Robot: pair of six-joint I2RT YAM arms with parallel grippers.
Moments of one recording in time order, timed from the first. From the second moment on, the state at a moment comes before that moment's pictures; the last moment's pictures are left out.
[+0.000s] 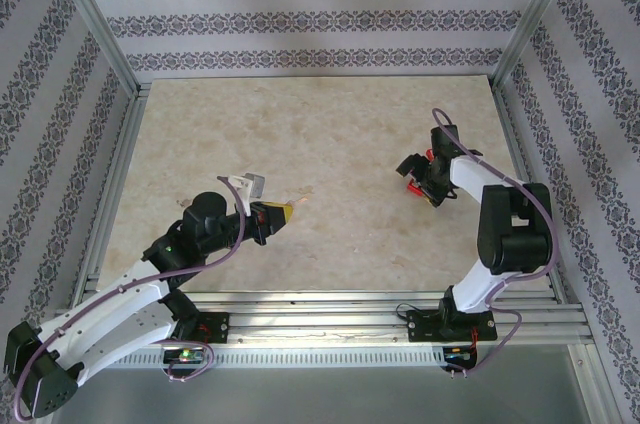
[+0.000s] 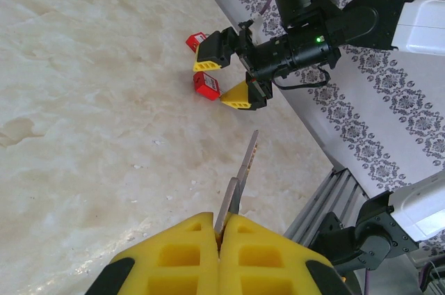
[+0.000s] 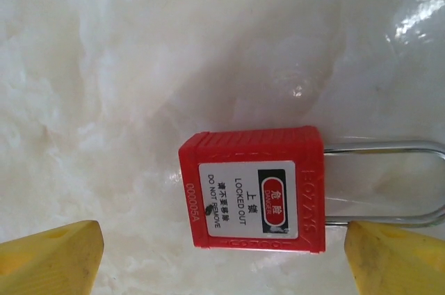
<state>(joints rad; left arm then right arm) -0.69 0.76 0.53 -0.08 0.27 -0.60 0.01 1.68 0.98 -0.51 -0.20 0.79</state>
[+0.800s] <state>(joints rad) -0.69 0.71 0.53 -0.12 0.27 -0.60 0.07 1.62 1.13 -0.68 -0.02 0.63</state>
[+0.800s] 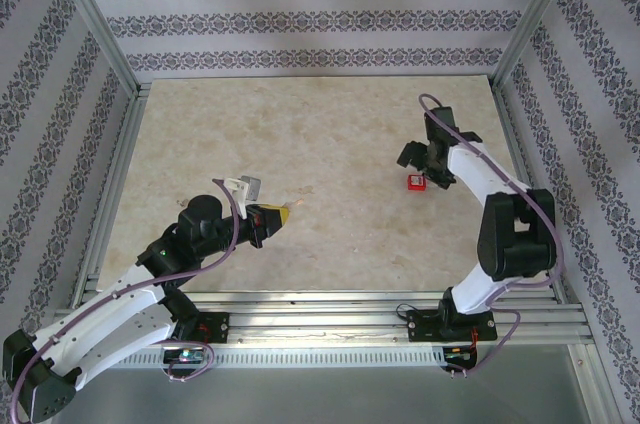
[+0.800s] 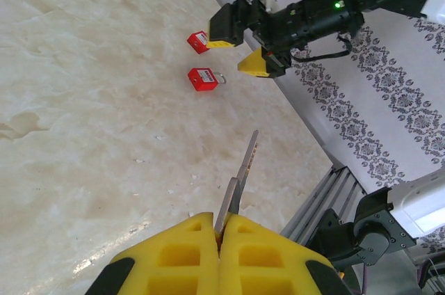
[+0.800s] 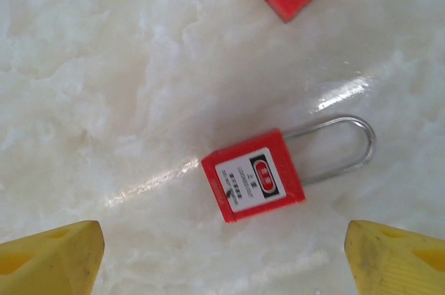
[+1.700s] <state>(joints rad) -0.69 0.64 0.52 -0.16 0.27 -0.60 0.04 1.83 1.15 -0.67 -0.12 0.89</state>
